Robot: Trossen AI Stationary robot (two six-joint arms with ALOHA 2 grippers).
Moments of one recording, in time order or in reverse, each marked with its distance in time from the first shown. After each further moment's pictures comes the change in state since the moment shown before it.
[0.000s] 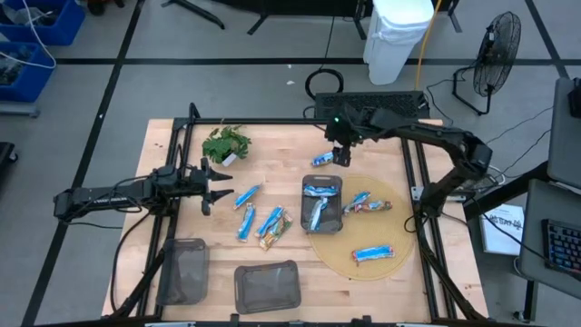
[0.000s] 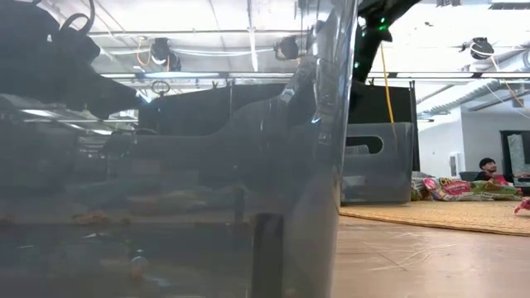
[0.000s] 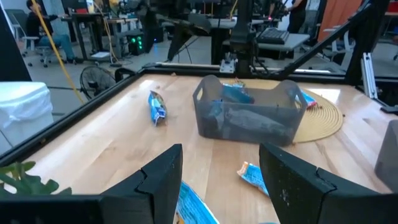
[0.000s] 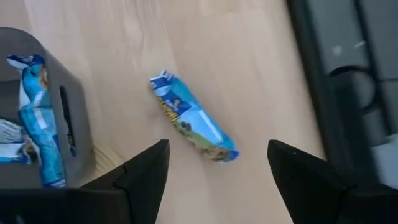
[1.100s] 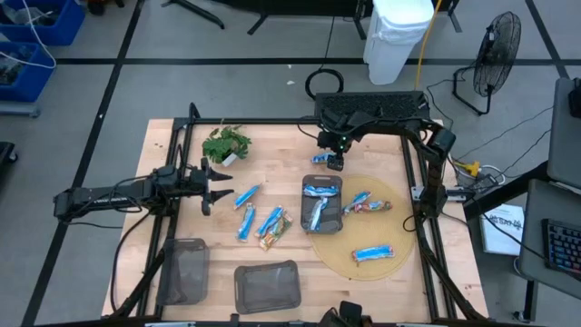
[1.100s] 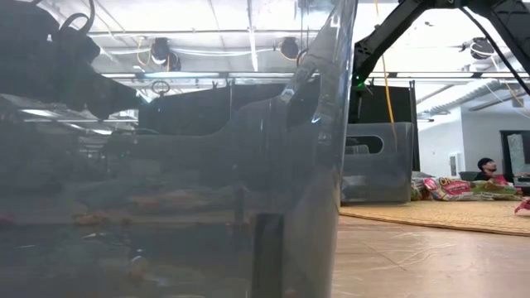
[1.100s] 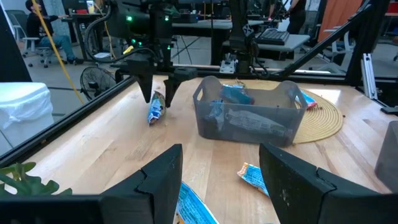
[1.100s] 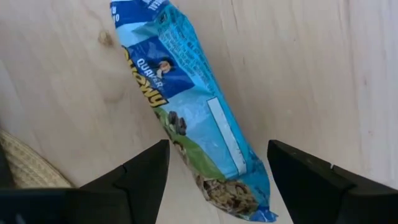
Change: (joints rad) left arm 0.000 0.000 0.000 0.001 0.000 0.000; right arm -0.089 0.327 0.000 0.064 -0.081 -0.062
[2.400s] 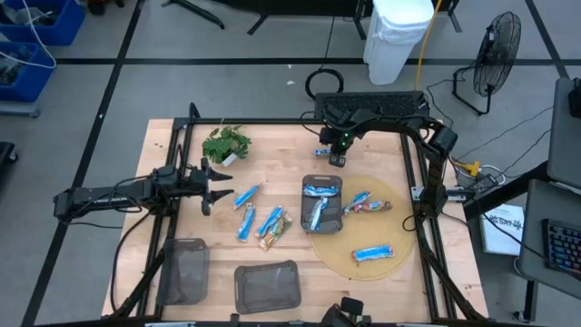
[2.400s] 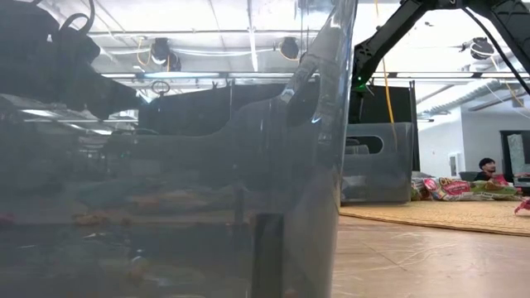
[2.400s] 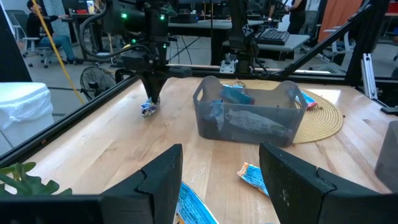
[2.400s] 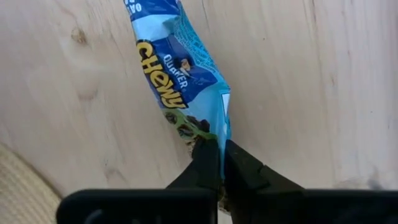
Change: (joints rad) left arm 0.000 0.000 0.000 0.000 0.000 0.000; right arm -0.033 -0.011 0.000 0.010 0.001 -0.050
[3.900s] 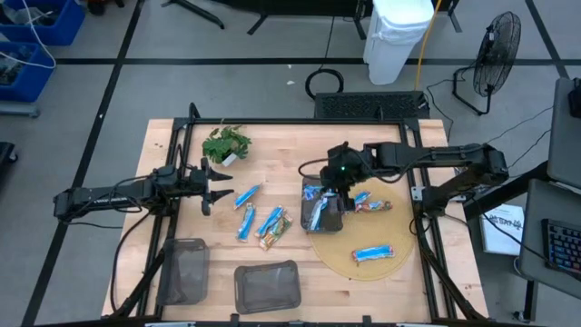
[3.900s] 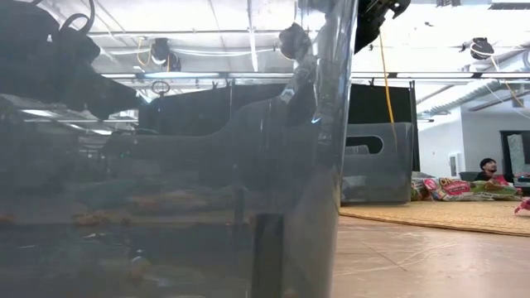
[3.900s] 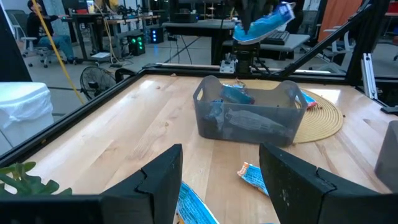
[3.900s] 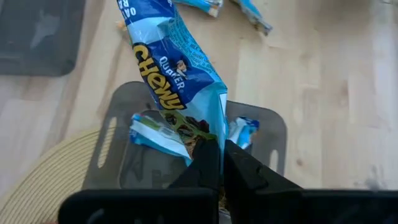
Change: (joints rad) left arm 0.000 0.000 0.000 0.000 0.000 0.000; right arm 0.594 -0.481 0.000 -0.066 0.000 0.212
